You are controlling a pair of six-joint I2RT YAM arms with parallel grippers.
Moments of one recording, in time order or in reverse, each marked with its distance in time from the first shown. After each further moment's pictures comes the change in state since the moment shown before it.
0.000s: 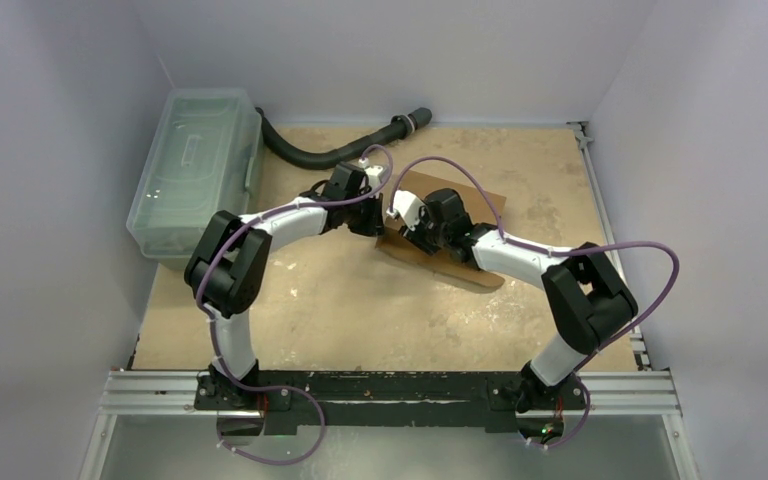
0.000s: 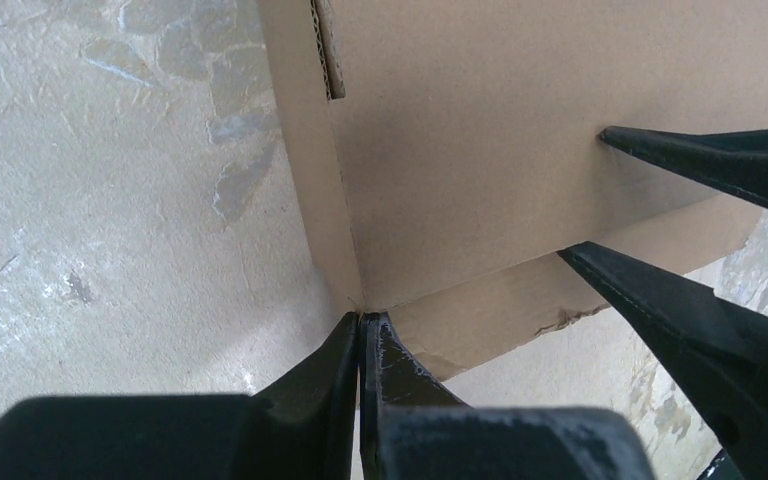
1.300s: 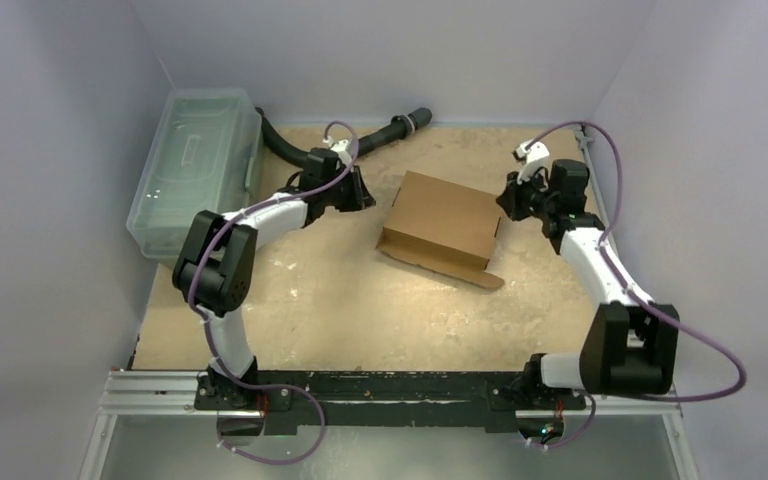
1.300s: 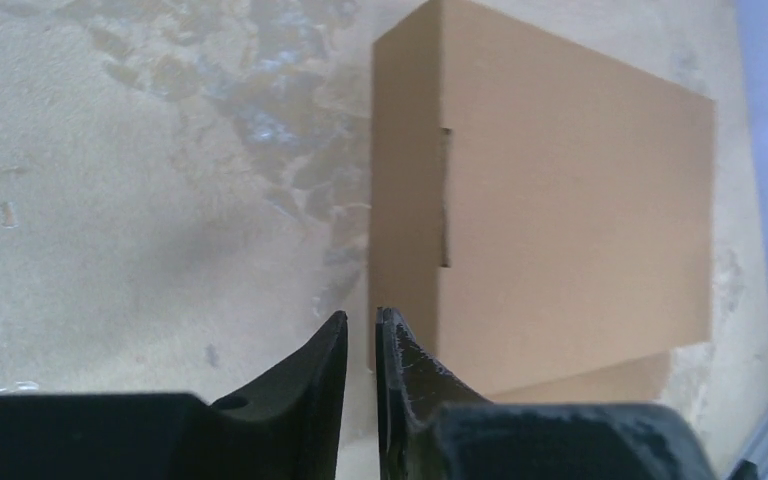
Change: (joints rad) left arm 0.129 -0.056 -0.051 0.237 -0.006 -0.202; right arm -0.602 -0.342 -0.005 -0.128 -0.445 0.281
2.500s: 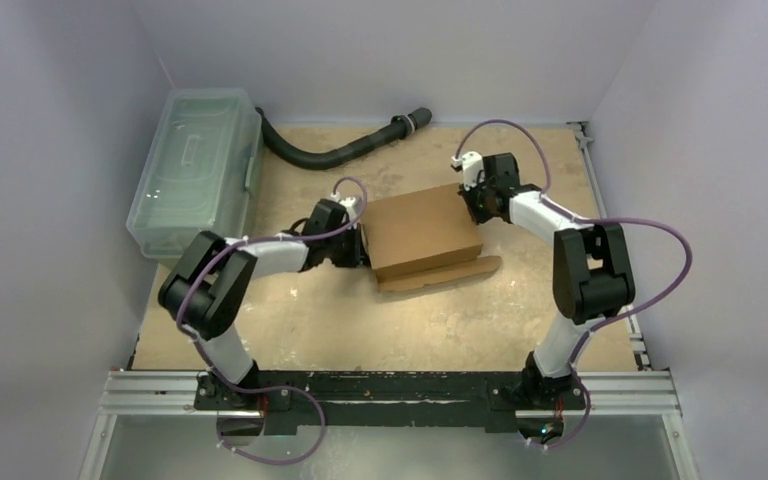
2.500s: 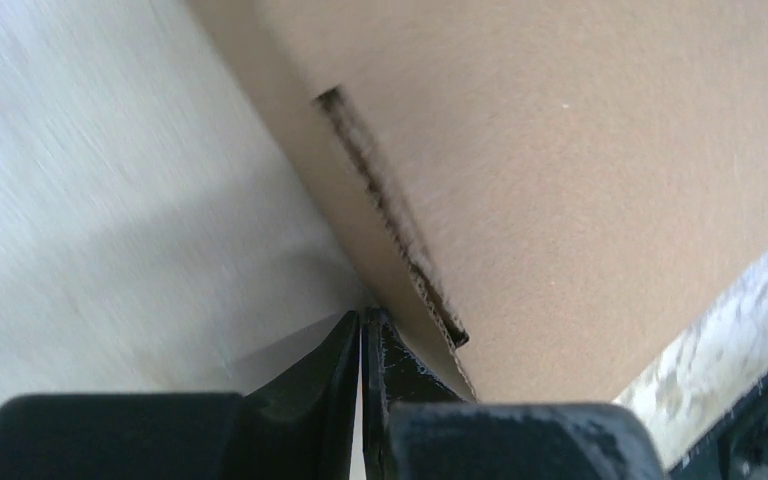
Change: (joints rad) left arm -0.104 -0.076 -0.302 -0.020 -0.034 0.002; right arm 0.196 0.459 0.211 -0.137 0.325 -0.090
